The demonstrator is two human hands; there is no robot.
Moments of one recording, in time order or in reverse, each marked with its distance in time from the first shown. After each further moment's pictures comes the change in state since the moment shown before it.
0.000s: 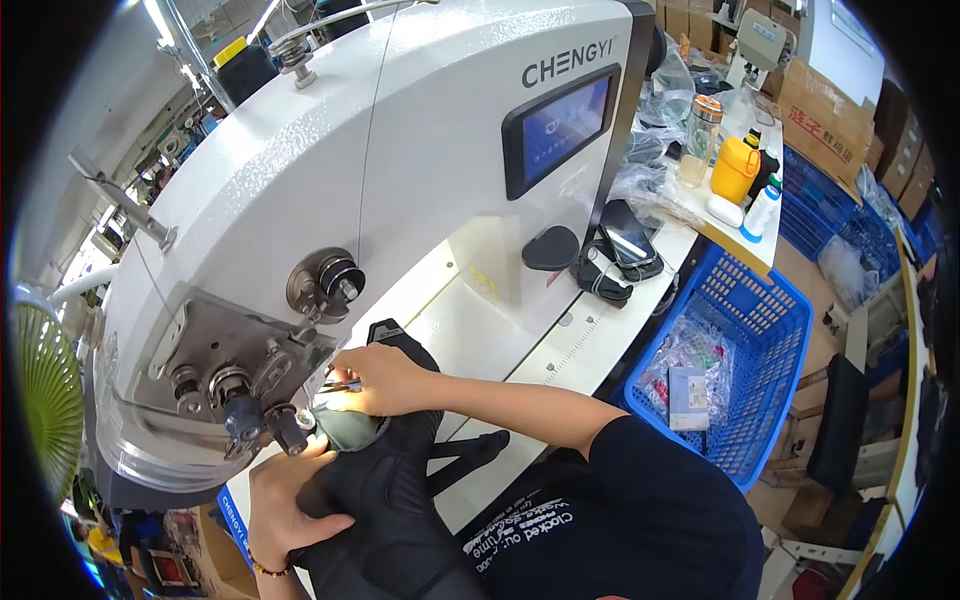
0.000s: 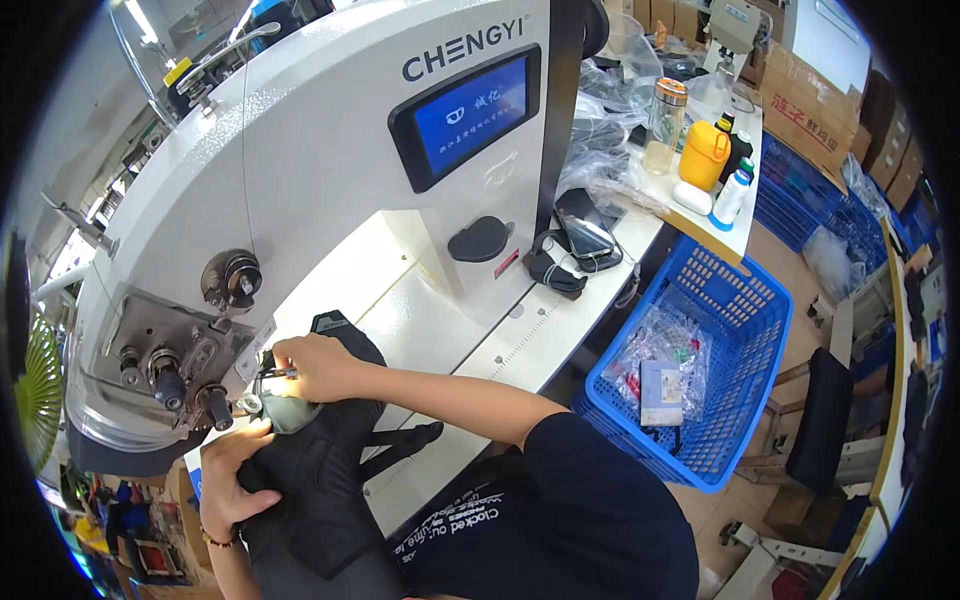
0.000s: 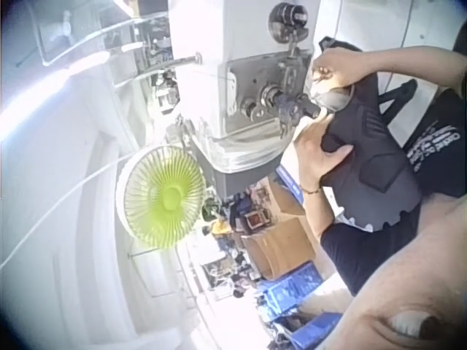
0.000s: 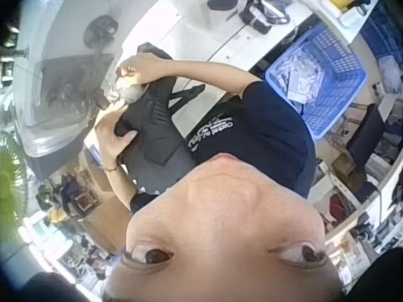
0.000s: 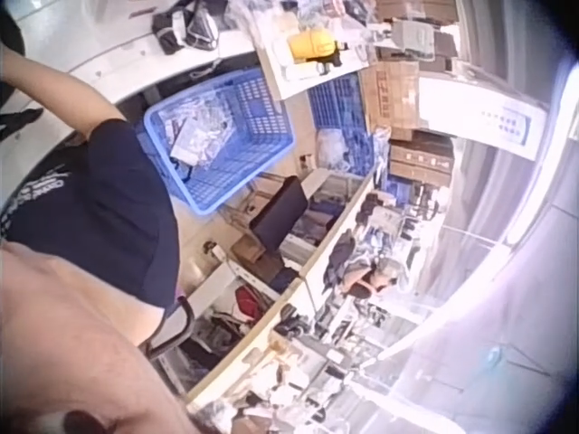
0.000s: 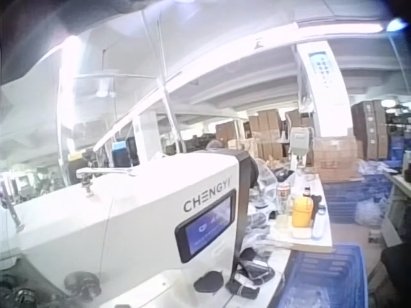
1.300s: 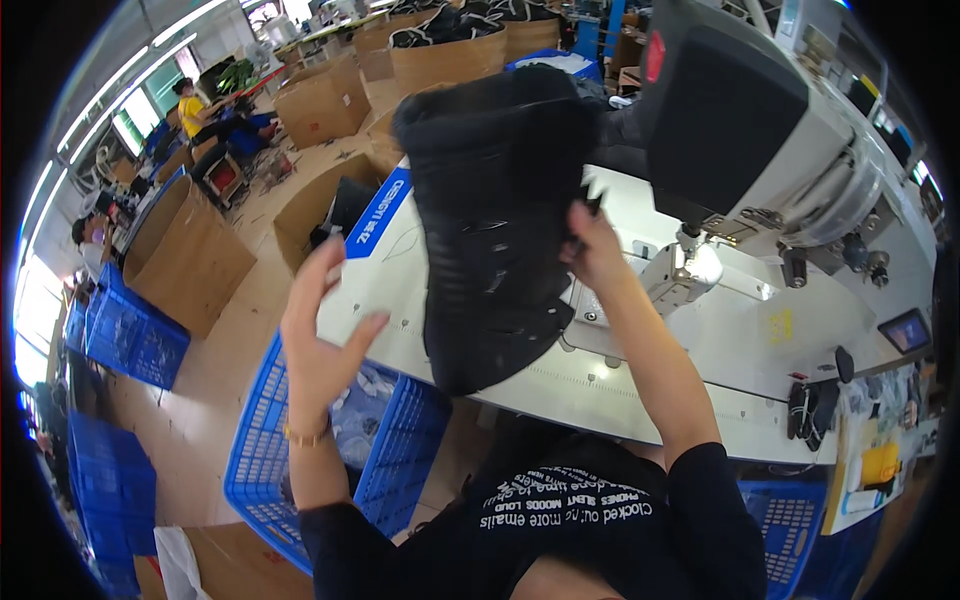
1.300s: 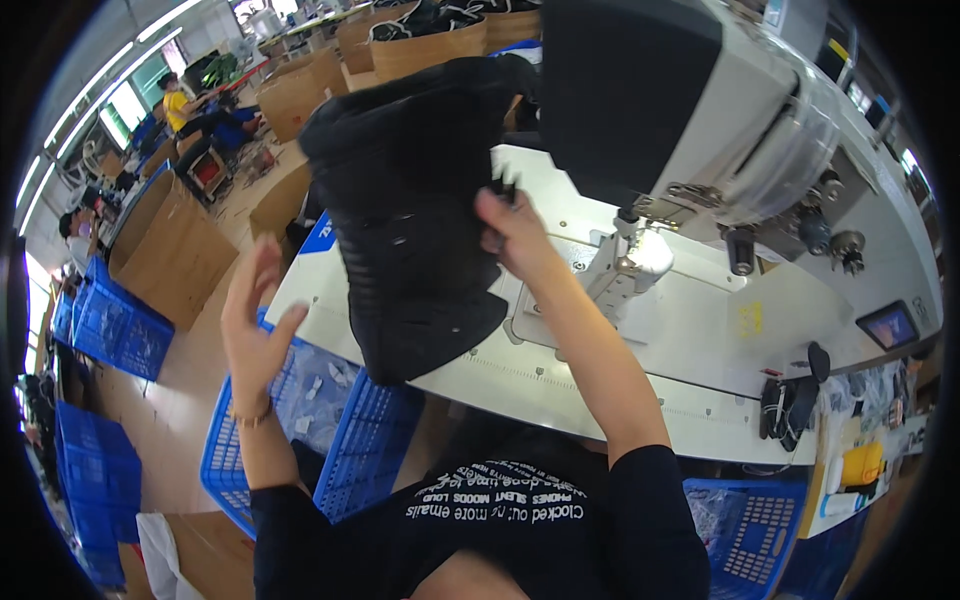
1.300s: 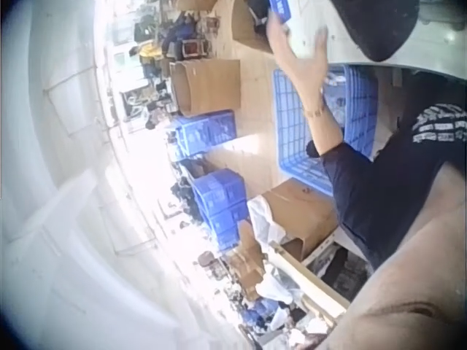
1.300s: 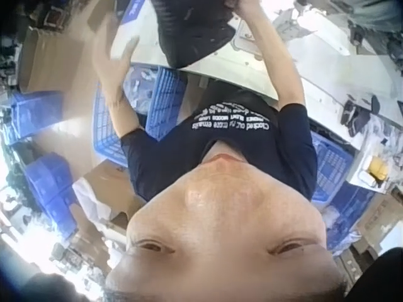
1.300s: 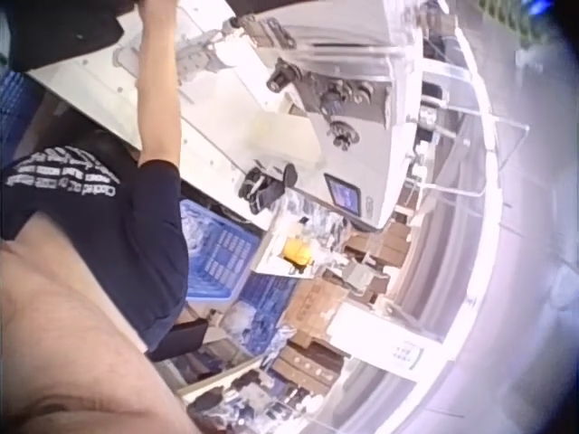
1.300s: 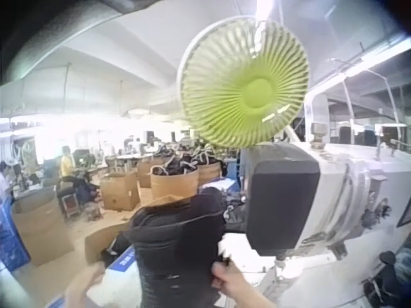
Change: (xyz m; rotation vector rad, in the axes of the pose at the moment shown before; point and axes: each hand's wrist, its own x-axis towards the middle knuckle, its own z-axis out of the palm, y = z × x) left_hand -0.262 0.024 0.029 0.051 1.025 -0.726; right_hand 0.031 -0.074 0.179 1.174 -0.526 0.224
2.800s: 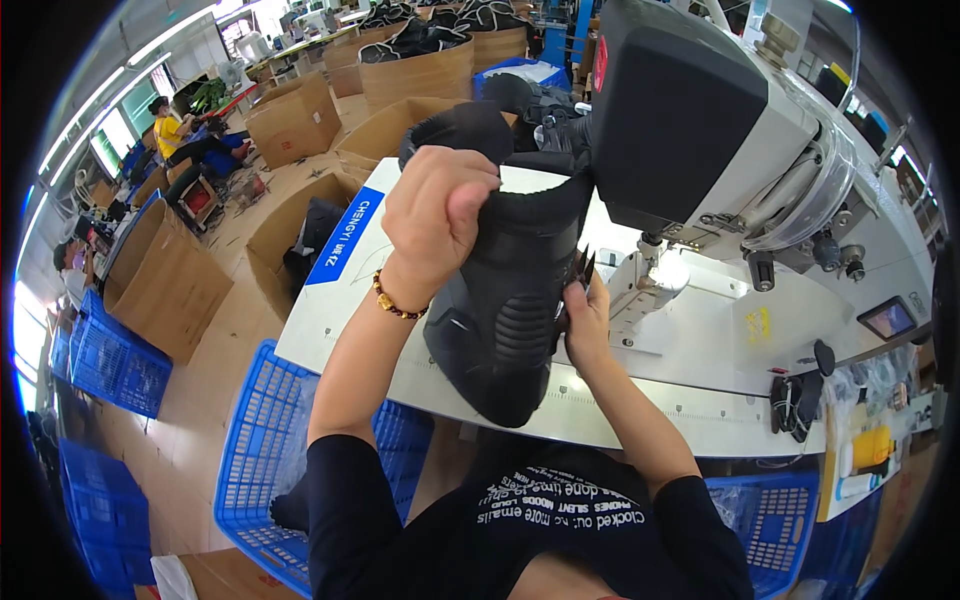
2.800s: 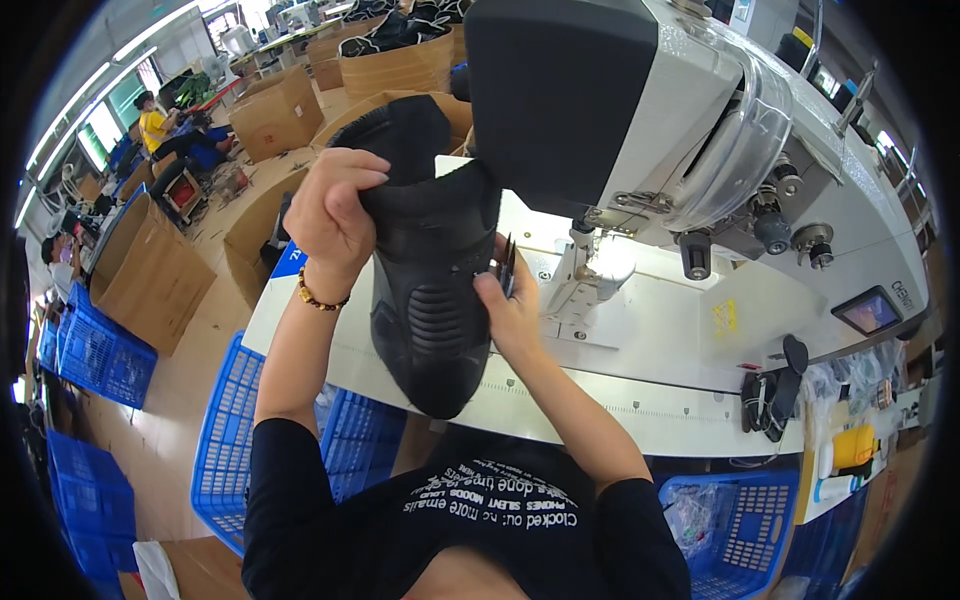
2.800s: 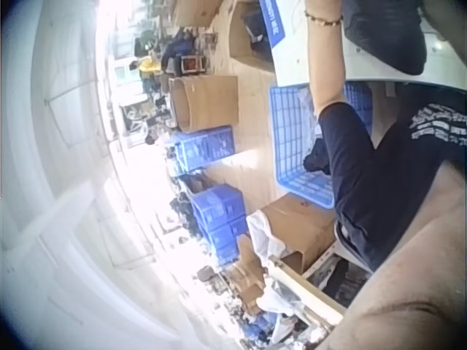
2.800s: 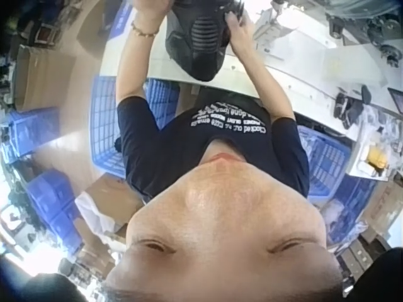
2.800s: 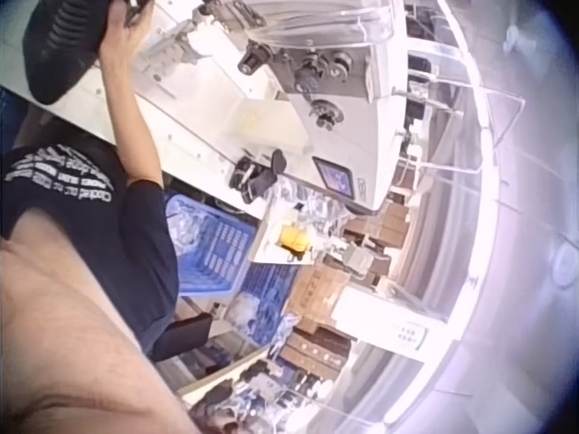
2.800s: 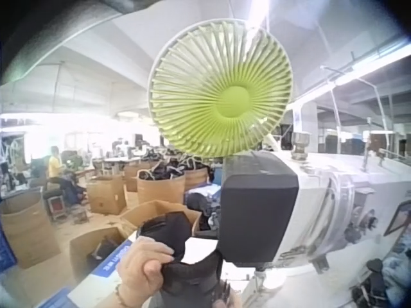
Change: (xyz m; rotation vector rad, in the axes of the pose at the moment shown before) left_hand 0.127 0.053 0.115 -0.193 0.475 0.898; right_hand -0.067 0.019 -0.010 -0.442 0.413 -0.262
